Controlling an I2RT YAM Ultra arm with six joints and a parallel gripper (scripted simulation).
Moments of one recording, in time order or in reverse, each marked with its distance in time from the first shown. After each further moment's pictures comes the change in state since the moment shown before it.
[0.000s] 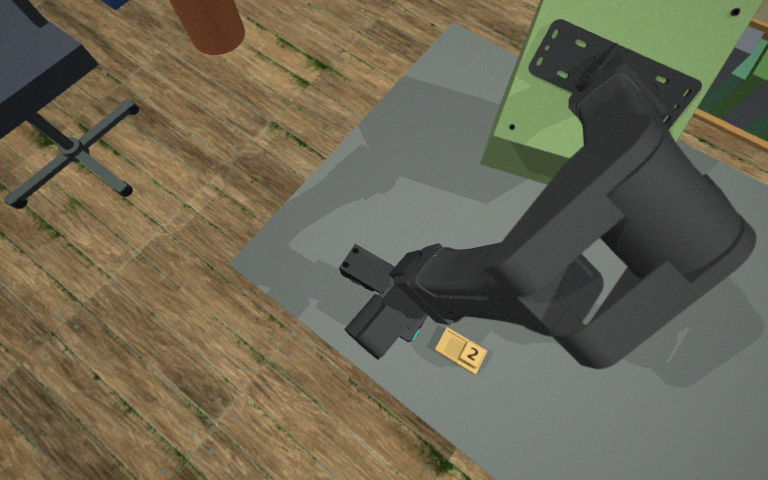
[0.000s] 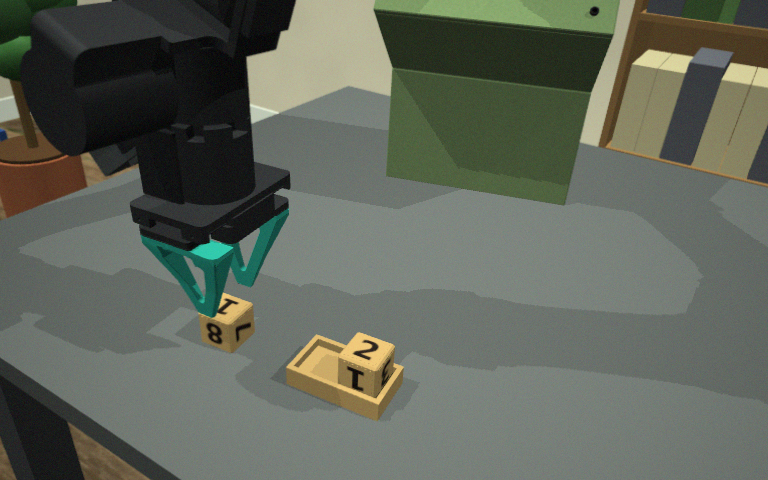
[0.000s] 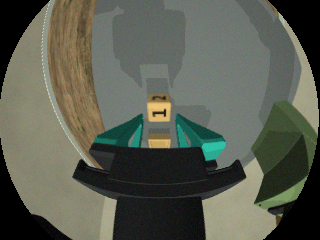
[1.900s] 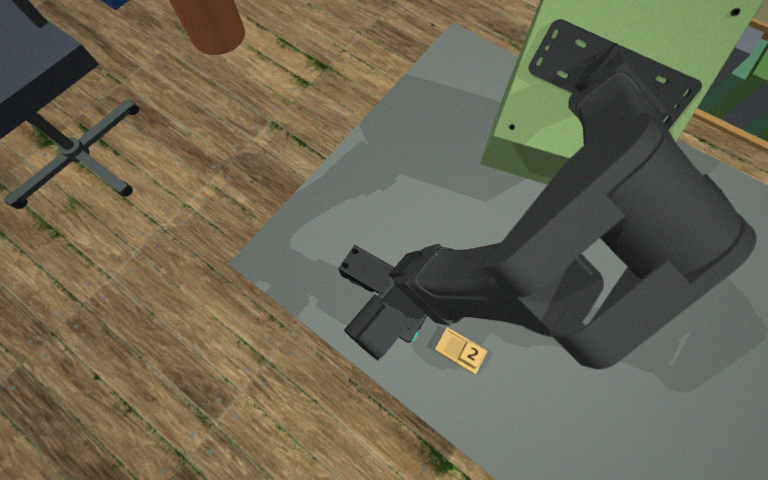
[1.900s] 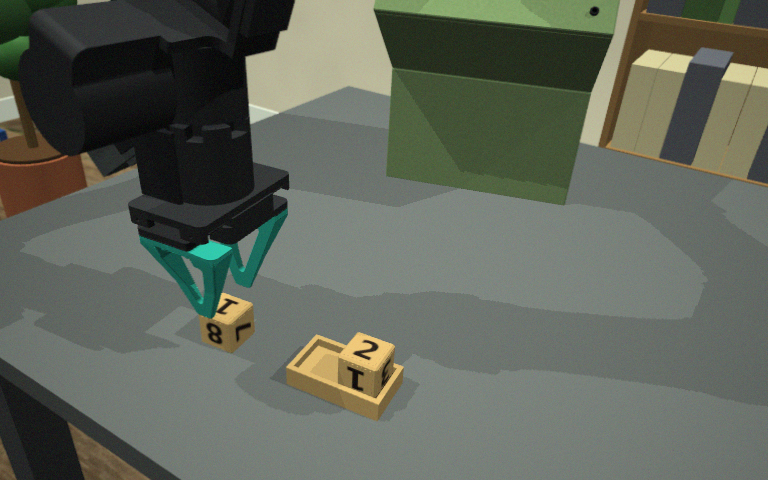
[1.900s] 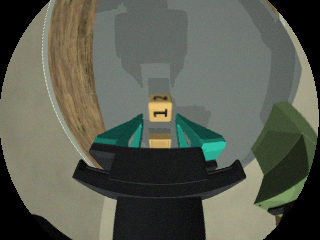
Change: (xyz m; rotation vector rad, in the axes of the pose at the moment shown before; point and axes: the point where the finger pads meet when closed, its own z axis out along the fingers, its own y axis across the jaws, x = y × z) arm 0.000 0.001 0.000 -0.003 0.000 -0.003
